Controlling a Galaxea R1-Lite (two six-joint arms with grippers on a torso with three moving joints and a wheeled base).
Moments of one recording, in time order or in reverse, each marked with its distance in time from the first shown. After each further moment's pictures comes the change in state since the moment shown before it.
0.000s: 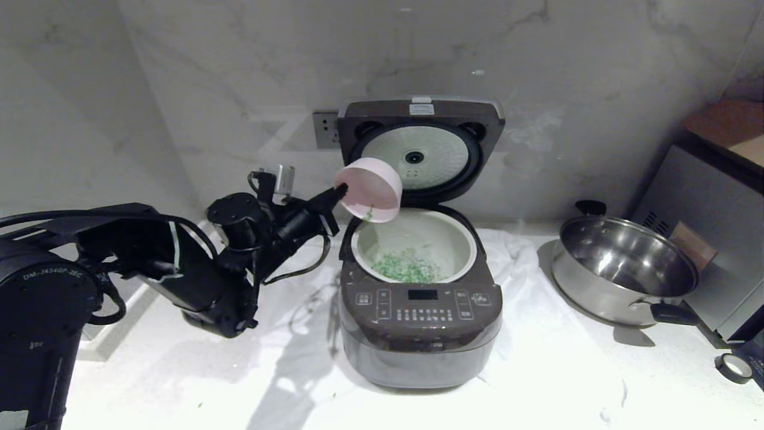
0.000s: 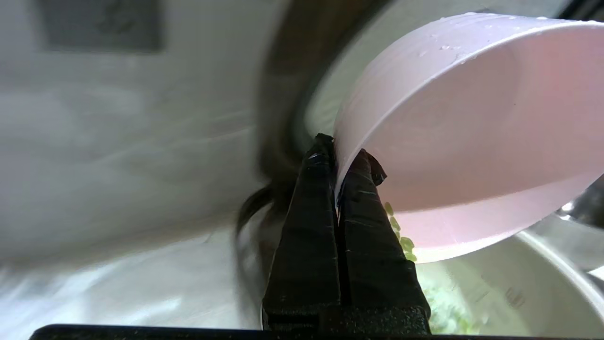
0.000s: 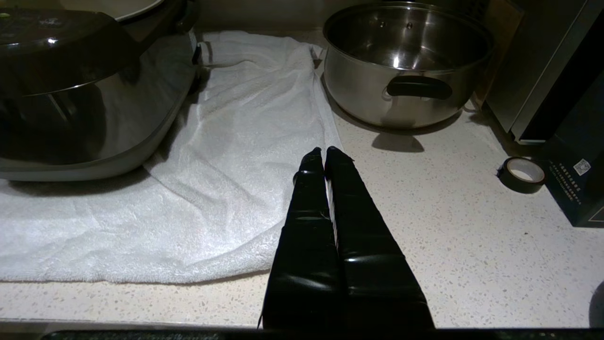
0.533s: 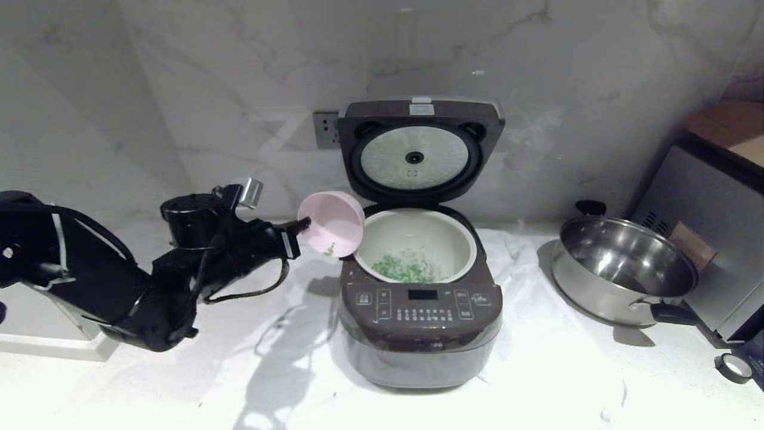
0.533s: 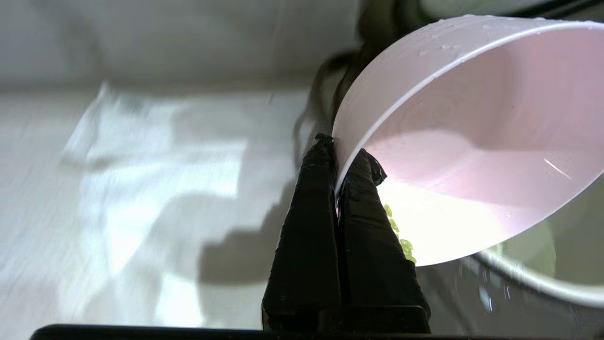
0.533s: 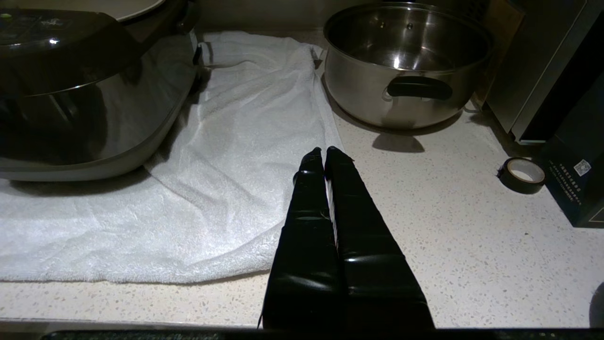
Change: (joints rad) left arm 0.094 -0.230 0.198 0.404 0.017 0.004; right arm -0.001 0.000 -0.001 0.000 0.000 0.000
